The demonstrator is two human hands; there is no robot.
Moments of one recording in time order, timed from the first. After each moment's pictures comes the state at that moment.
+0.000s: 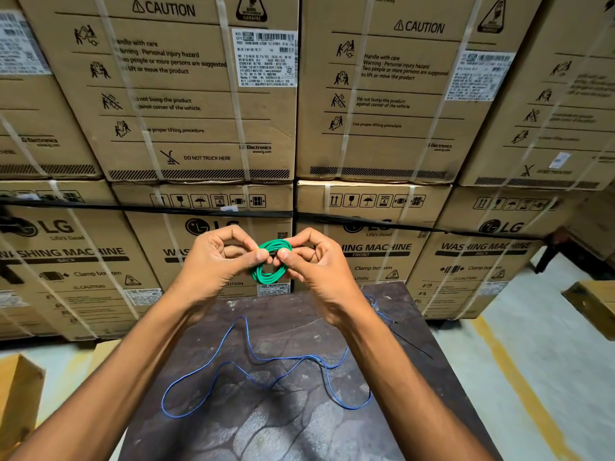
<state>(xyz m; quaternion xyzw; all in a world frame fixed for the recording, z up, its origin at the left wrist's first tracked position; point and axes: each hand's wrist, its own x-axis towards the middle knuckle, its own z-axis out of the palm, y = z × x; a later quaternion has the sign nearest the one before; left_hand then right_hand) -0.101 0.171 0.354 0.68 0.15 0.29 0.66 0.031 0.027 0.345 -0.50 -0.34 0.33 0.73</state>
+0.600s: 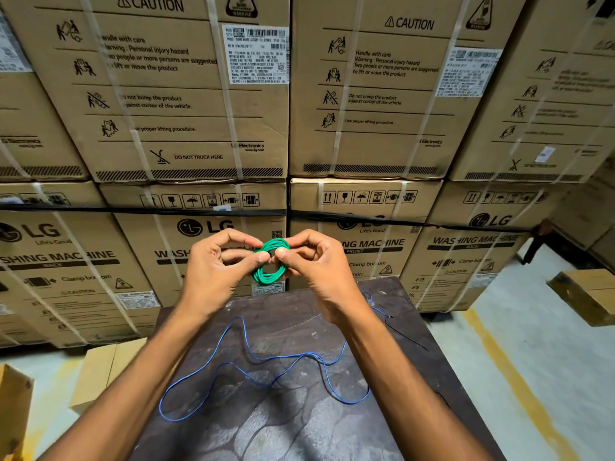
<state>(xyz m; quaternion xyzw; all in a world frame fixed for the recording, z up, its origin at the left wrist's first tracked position) -0.096 0.164 0.339 0.71 0.15 0.37 0.58 0.028 0.029 0.343 -0.54 -0.33 0.28 0.72</state>
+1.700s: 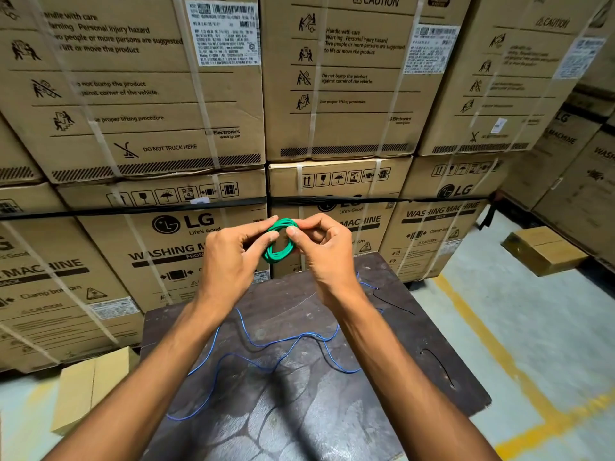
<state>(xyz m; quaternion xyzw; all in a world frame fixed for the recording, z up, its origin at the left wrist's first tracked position) -0.093 0.175 0.333 0.83 0.11 0.40 0.38 0.003 0.046 0.326 -0.58 -0.24 0.10 0.77</state>
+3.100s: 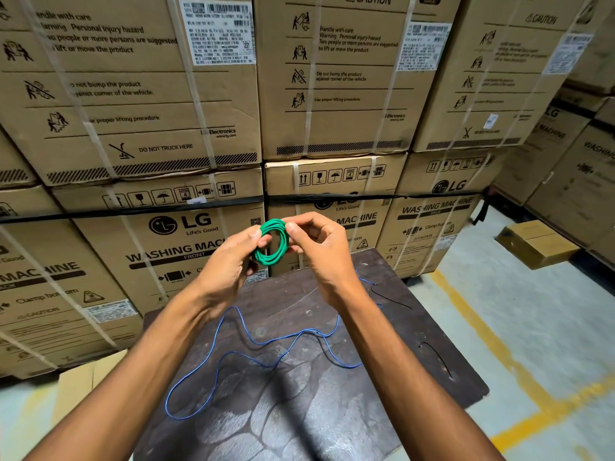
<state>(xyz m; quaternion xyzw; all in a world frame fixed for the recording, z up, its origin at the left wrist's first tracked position) -0.104 0.171 0.333 0.67 0.11 0.15 0.71 -0.002 0.040 0.327 -0.60 -0.28 0.13 0.74</state>
